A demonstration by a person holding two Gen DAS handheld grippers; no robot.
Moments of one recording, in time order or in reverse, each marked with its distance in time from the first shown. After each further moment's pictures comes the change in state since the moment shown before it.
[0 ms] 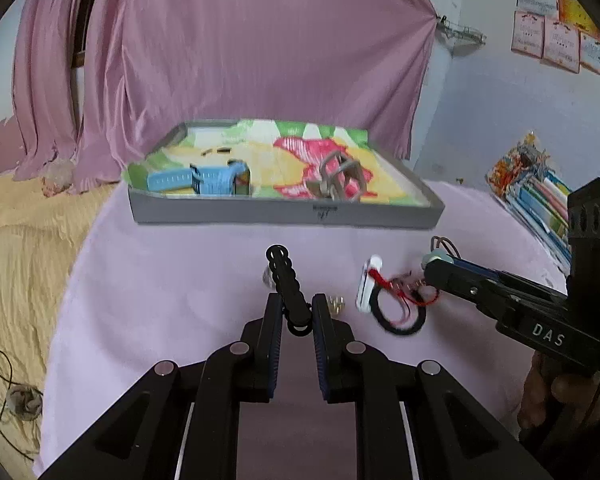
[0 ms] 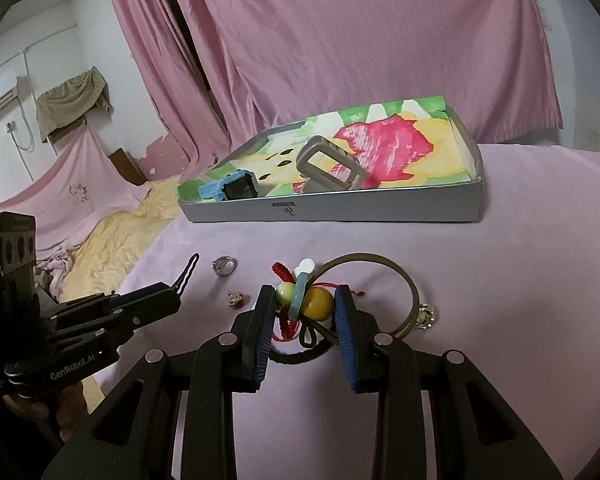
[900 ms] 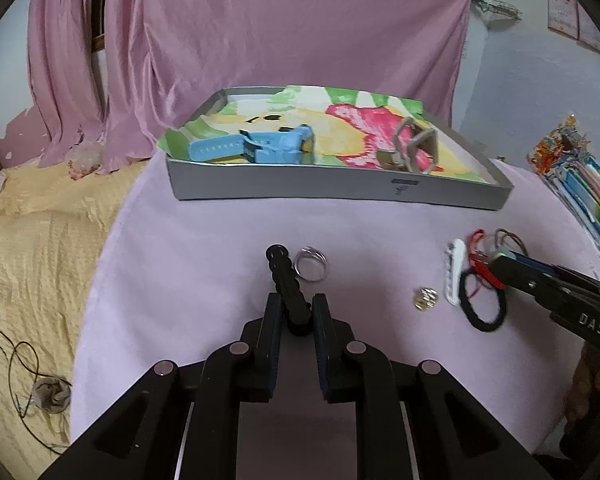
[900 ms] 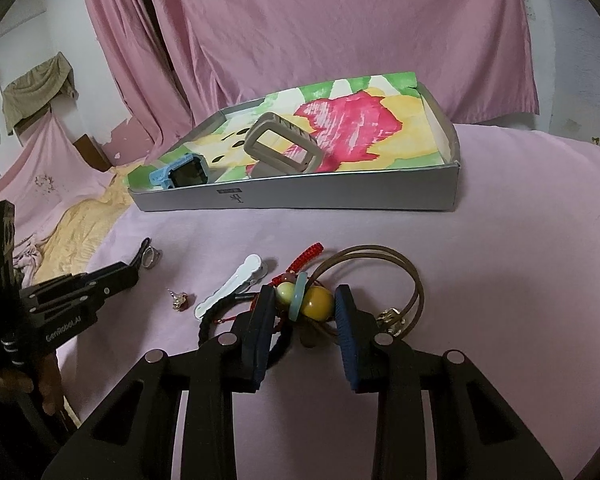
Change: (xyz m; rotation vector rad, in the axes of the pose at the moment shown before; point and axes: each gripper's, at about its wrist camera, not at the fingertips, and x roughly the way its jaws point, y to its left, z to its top) left arm 0.032 0.030 -0.003 -0.002 0.117 0.124; right arm 0.024 -0.010 0.008 0.021 0.098 -0.130
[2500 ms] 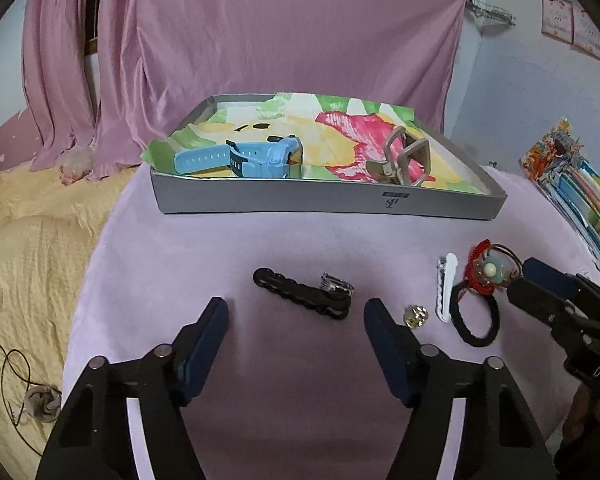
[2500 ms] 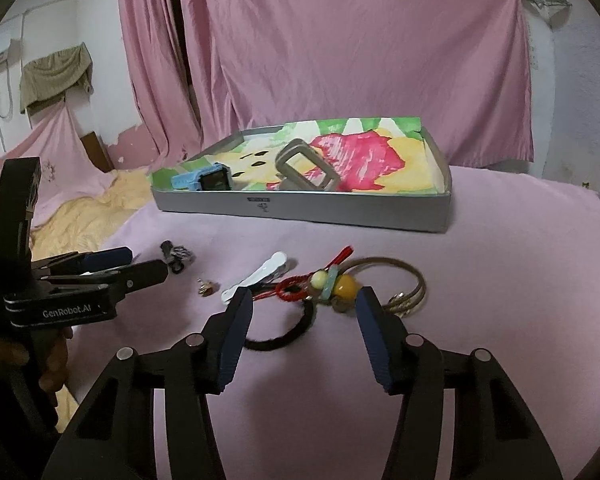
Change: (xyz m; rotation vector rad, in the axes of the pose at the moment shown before) left arm 0.009 -0.001 0.009 0.004 -0.012 -0.019; right arm -0.038 0.019 -0.021 -0.113 -0.126 -0.066
